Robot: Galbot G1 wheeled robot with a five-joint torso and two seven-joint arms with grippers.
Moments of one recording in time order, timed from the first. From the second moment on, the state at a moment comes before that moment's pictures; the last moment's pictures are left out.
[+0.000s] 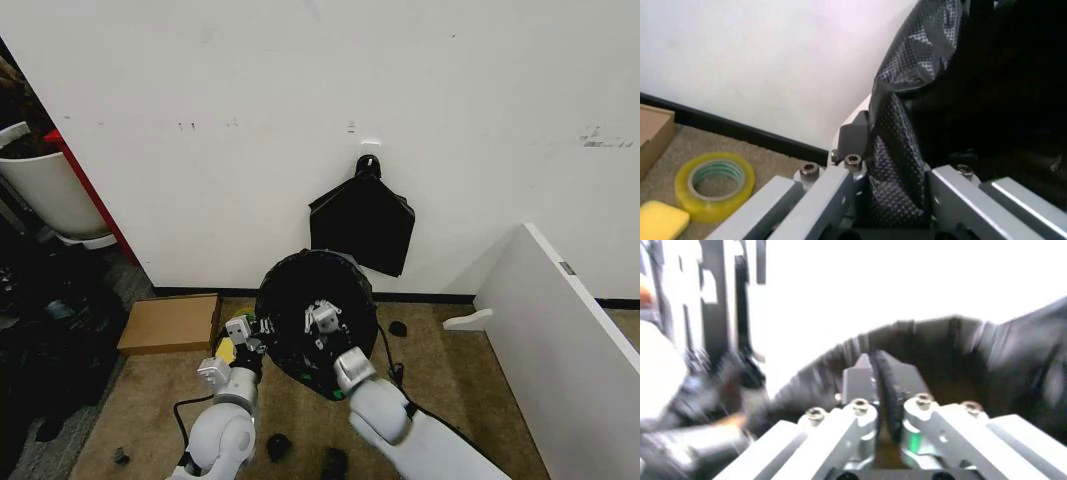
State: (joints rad) left arm 1.37 -1.31 -0.27 -1.92 -0.60 0.00 -0.21; right arm -1.05 1.16 -0.21 1.85 0.17 0.19 0.15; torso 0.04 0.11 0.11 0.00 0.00
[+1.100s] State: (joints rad) left arm 1.28 -1.21 -0.31 -1.57 -0.44 -0.53 0.37; right arm -1.06 0.76 0.08 1.98 0.61 -0.12 -0.13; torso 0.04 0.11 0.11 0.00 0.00
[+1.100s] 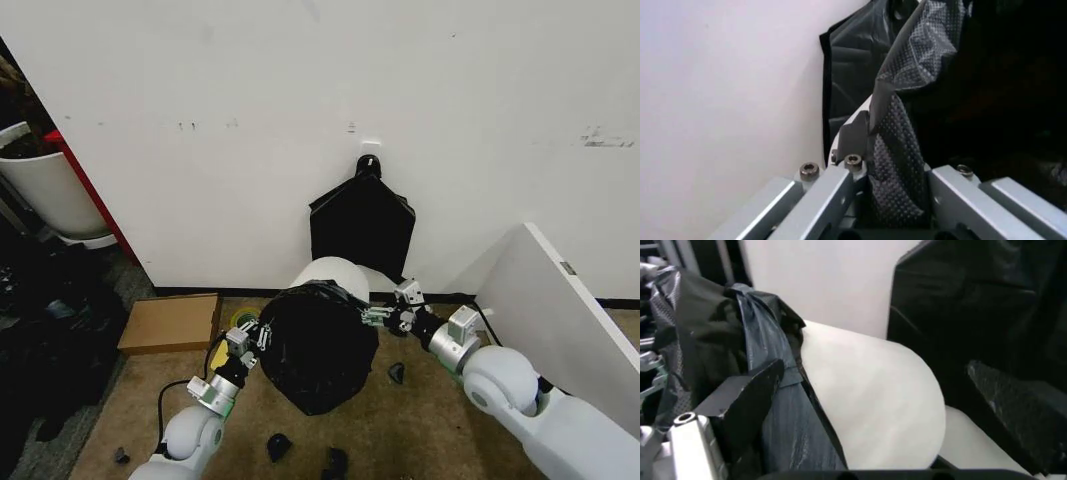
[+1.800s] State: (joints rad) left arm 1.30 -1.22 -0.31 -1.62 -0.49 -0.49 0.33; right arm -0.97 0.91 0.06 1.84 0.55 0.27 -0.01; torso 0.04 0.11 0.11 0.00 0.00
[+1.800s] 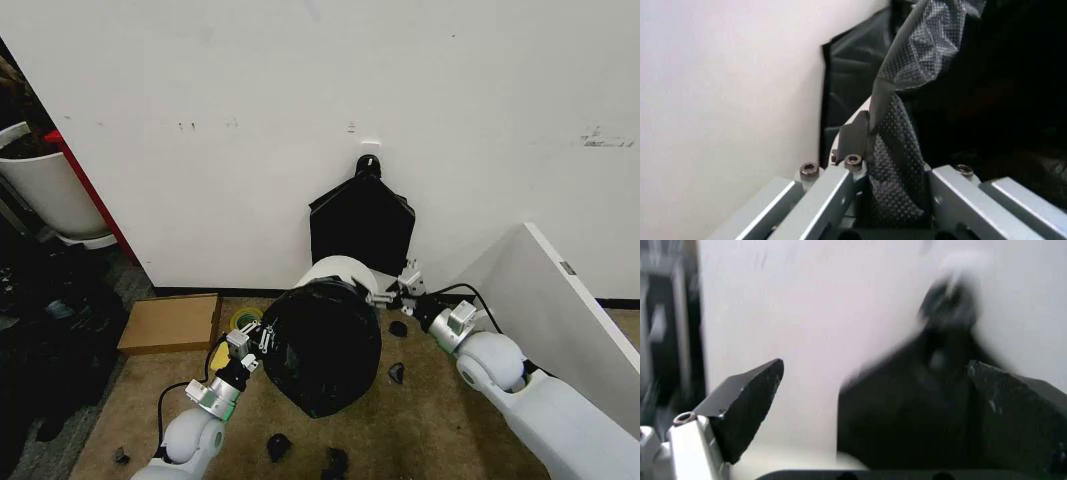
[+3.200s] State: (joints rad) left arm 1.22 -1.39 -0.76 -1.93 -1.79 0.60 -0.65; right arm -1.30 1.13 0.07 1.91 0.54 0.21 -0.11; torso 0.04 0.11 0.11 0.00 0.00
